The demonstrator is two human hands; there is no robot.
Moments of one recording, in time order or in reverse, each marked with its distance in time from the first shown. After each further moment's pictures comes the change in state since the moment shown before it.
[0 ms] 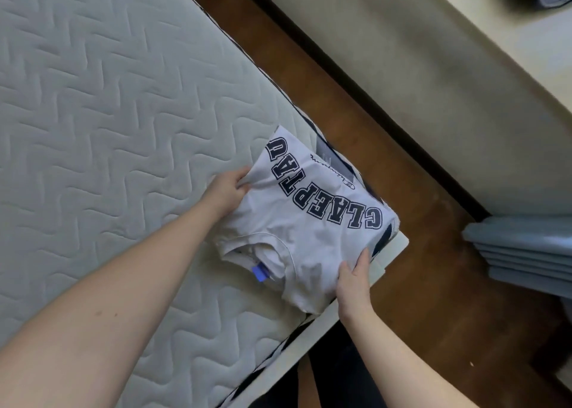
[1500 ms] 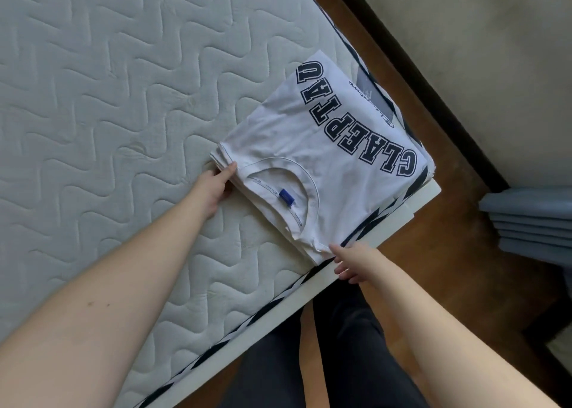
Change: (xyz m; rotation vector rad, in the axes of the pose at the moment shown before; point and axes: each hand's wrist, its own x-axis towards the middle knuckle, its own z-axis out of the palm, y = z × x) left_hand -0.109 -0.142 0.059 -0.982 0.170 -0.599; right_hand -0.040 0.043 0.004 -0.860 -0.437 0.363
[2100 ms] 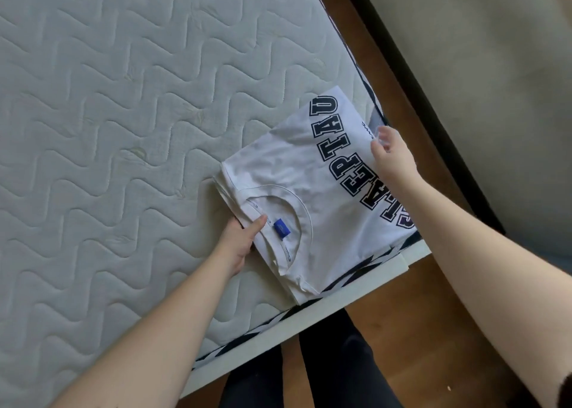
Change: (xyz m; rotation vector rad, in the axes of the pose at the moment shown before) left_hand -0.046 -0.052 0.071 -0.231 0.012 -0.005; right_hand 0.055 -0.167 -0.159 -0.043 0.573 -0.721
